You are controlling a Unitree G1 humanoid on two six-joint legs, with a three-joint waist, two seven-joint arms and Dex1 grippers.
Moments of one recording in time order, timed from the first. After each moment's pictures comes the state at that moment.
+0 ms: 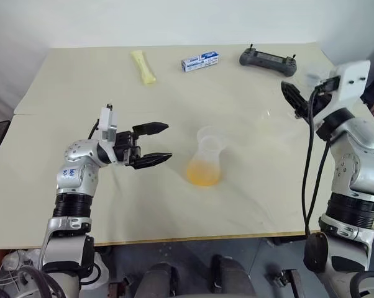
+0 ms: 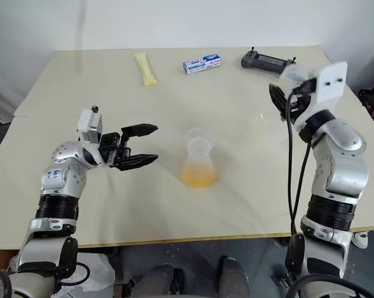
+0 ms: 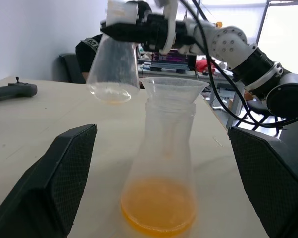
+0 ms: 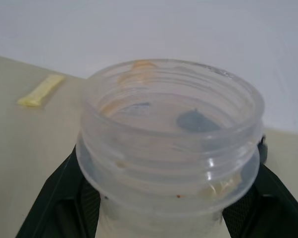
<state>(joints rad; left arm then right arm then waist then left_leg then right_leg) -0.68 0.46 0.13 0.36 -0.54 0.17 -1.37 -0.69 -0.42 -0.43 -0.02 0.19 0.54 0.57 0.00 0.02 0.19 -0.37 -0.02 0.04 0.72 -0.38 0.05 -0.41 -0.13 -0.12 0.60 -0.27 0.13</state>
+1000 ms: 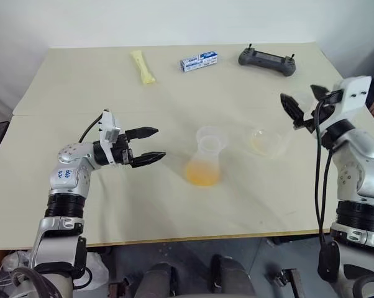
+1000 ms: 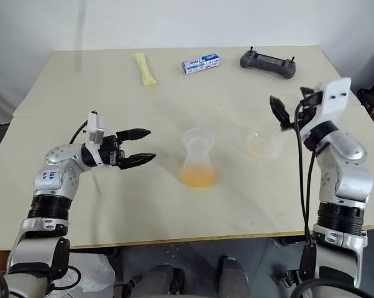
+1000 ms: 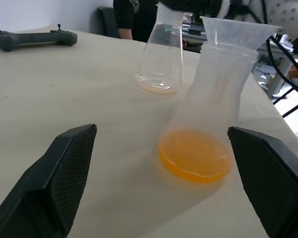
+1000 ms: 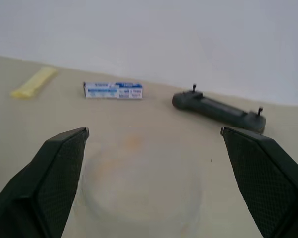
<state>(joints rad) -0.68 0.51 0.11 0.44 -0.44 0.16 -1.26 -0.64 -0.54 -0.36 0.03 0.34 0.39 0.55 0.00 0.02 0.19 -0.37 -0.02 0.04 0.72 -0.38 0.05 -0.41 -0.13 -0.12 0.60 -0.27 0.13</state>
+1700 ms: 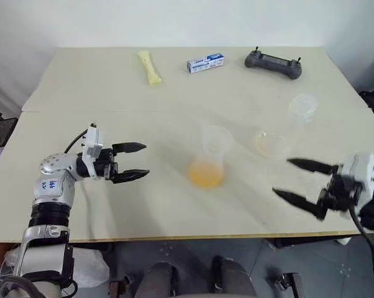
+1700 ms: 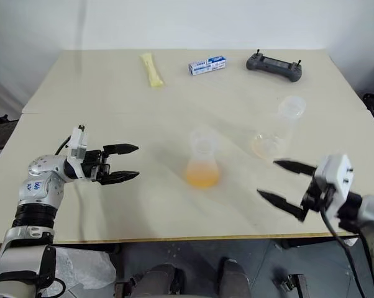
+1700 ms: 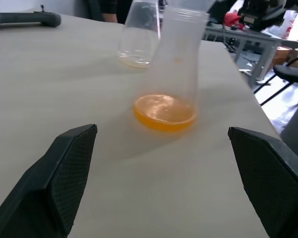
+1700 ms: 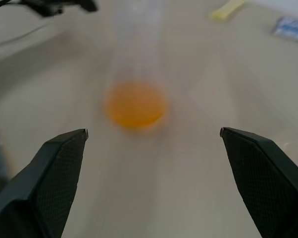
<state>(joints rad) -0.58 0.61 0.14 0.50 -0.45 0.09 -1.48 0.17 -0.78 -0.49 -0.43 0.61 0.35 1.15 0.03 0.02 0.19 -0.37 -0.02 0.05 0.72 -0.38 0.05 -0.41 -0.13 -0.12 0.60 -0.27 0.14</state>
